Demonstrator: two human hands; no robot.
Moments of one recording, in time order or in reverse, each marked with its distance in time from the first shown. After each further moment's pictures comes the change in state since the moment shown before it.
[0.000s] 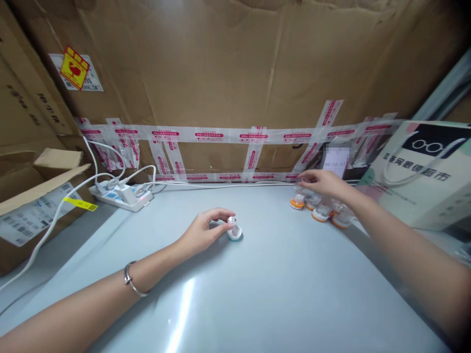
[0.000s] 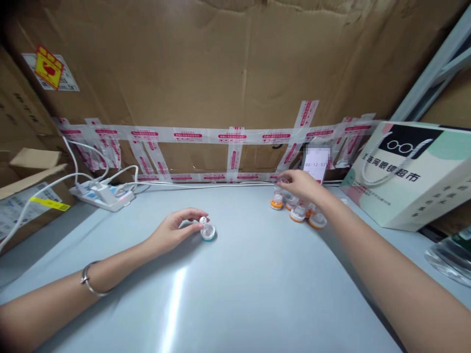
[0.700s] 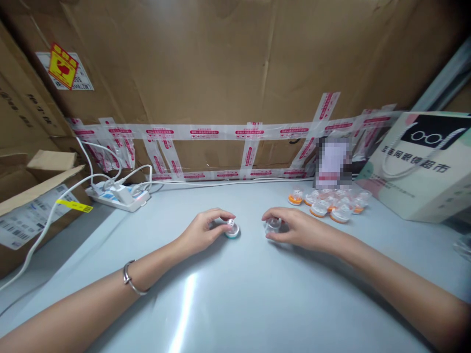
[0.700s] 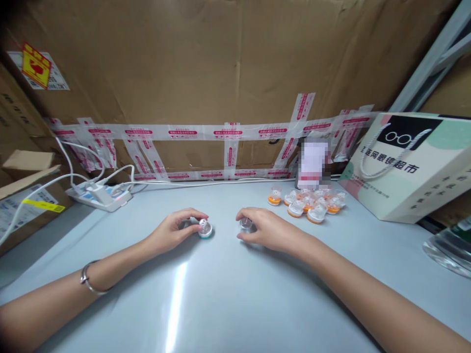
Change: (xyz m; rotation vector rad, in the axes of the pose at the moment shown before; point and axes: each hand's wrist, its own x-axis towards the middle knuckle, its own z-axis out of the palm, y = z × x) left_hand 0.003 -0.006 0.003 0.113 -0.055 0.121; right_hand -0.090 -0.085 0.043 0.138 -0.306 -0.318
